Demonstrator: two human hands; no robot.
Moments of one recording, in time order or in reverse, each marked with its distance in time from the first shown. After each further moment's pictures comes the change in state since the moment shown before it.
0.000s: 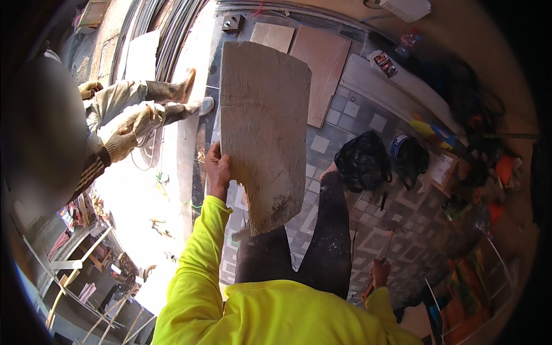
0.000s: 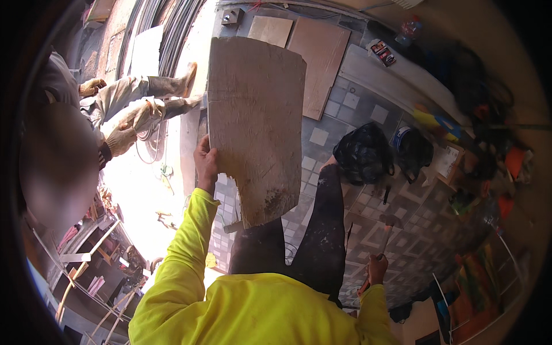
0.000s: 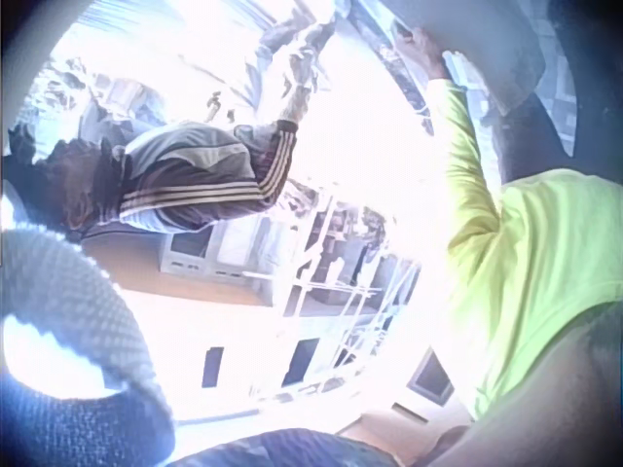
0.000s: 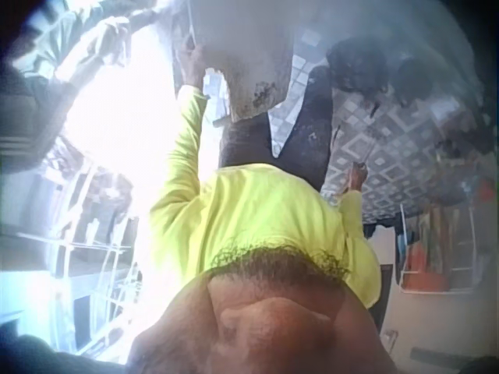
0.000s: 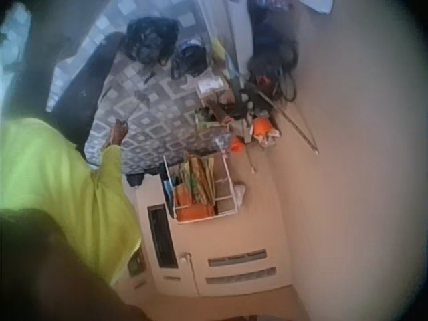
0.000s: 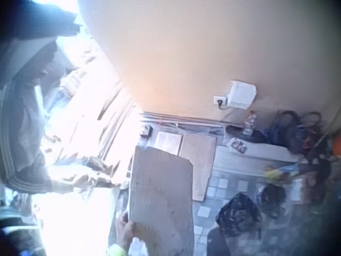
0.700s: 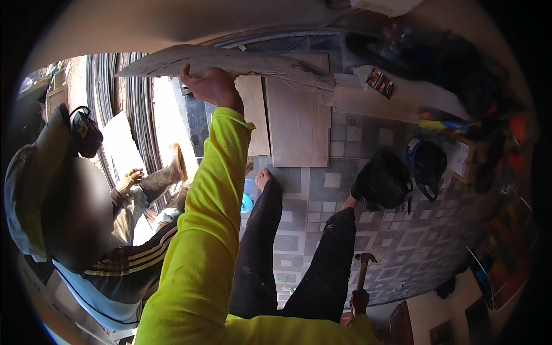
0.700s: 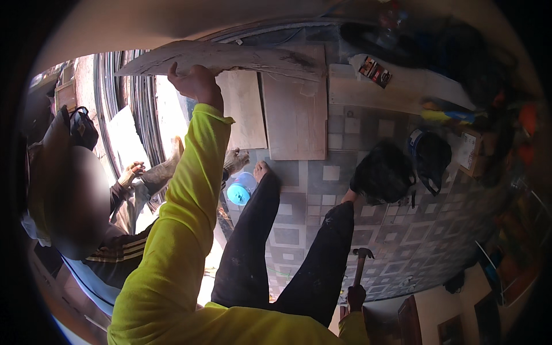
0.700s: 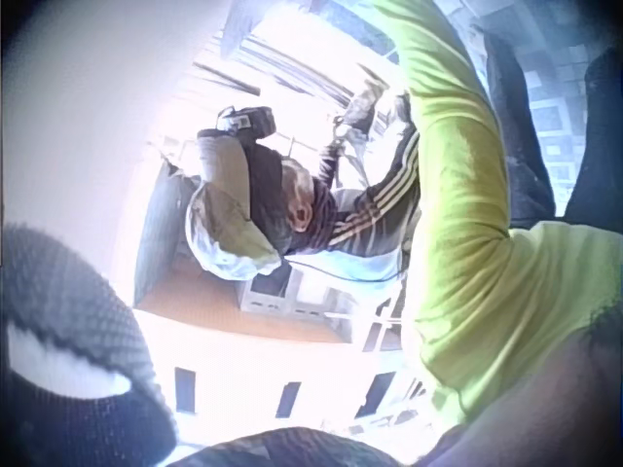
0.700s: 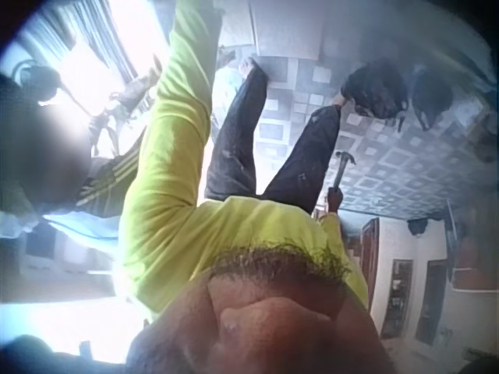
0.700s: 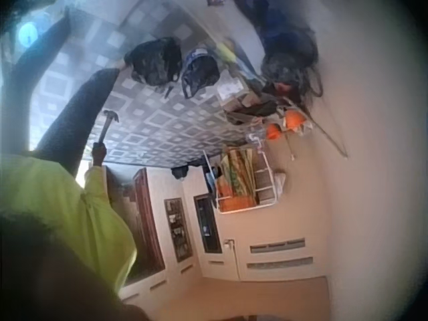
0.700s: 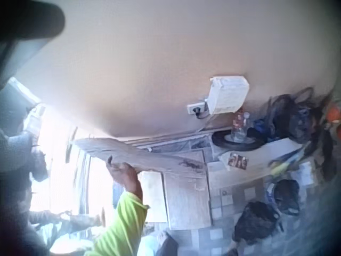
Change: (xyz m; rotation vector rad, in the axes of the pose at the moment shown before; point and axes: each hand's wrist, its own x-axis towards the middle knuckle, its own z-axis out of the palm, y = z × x) left_hand 0.402 0.121 0.309 0.083 0.490 0.289; right_hand -0.048 0.103 0.219 -0.354 0.115 0.181
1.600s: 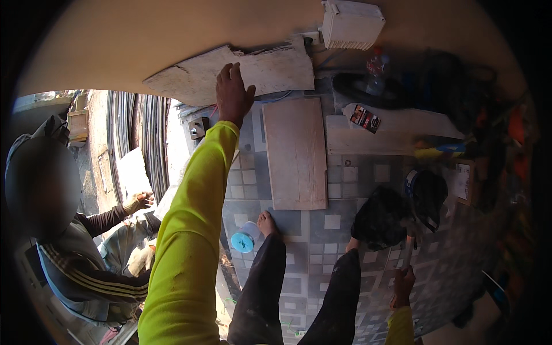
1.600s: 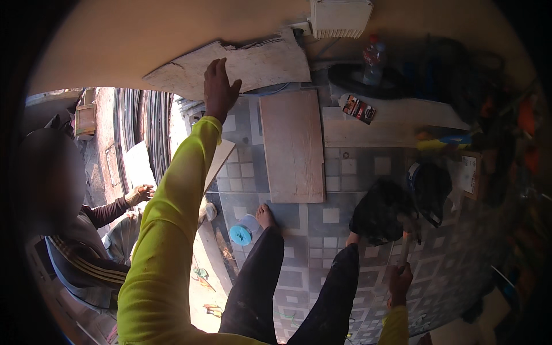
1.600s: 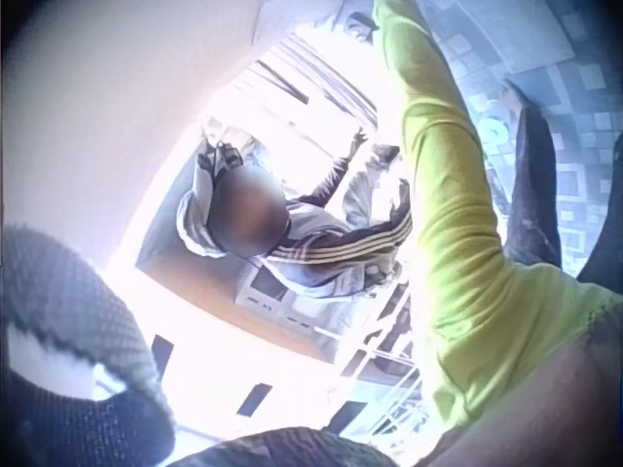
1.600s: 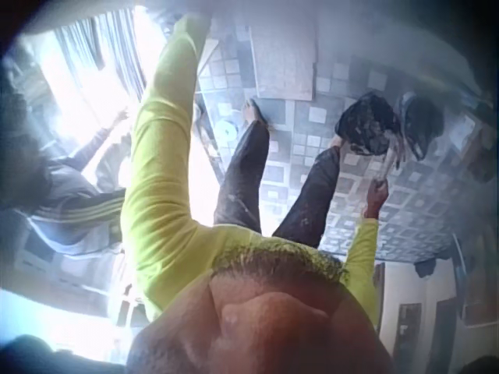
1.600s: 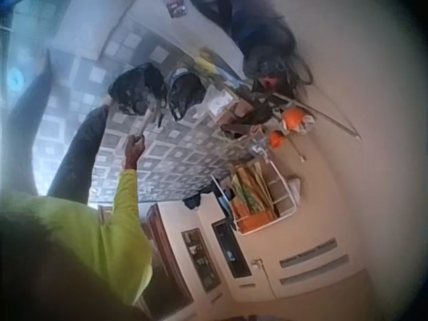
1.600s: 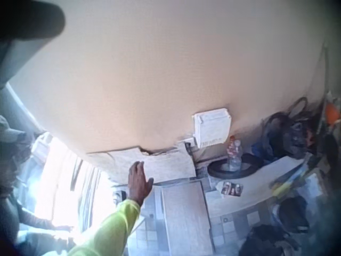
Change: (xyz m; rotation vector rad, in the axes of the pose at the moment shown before) left_hand 0.024 0.014 0.052 0.667 -0.636 1.028; right_hand 0.102 -0.249 -0.144 0.329 0.257 -0.599
